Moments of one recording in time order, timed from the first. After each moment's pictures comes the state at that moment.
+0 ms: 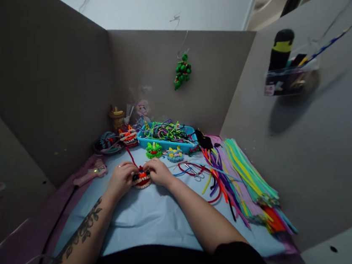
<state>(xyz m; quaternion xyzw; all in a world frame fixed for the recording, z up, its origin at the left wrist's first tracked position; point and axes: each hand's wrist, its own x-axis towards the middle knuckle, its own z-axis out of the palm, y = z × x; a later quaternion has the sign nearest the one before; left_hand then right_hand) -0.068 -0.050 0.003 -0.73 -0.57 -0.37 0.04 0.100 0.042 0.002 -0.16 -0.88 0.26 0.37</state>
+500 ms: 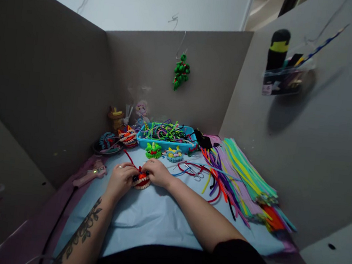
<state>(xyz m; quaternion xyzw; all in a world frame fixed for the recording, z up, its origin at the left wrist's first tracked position) -0.068 -0.051 0.004 -0.74 -0.59 -0.32 0.08 0.098 0.045 0.000 -0.11 -0.91 0.20 0.34</state>
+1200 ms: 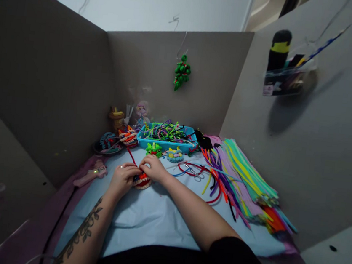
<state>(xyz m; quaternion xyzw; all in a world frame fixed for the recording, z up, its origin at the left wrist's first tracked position) -0.070 -0.045 -0.002 -0.75 -0.55 -0.36 0.08 0.076 0.051 0.004 -0.19 -0.86 0.26 0.39</state>
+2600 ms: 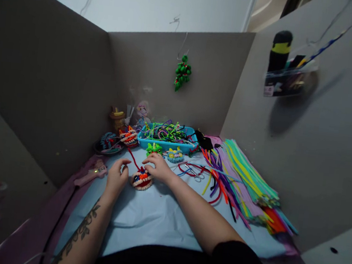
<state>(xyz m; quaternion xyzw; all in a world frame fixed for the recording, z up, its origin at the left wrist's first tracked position) -0.079 -0.039 -0.007 -0.59 -0.64 -0.49 0.05 0.093 0.054 0.007 -0.21 -0.87 0.22 0.38</state>
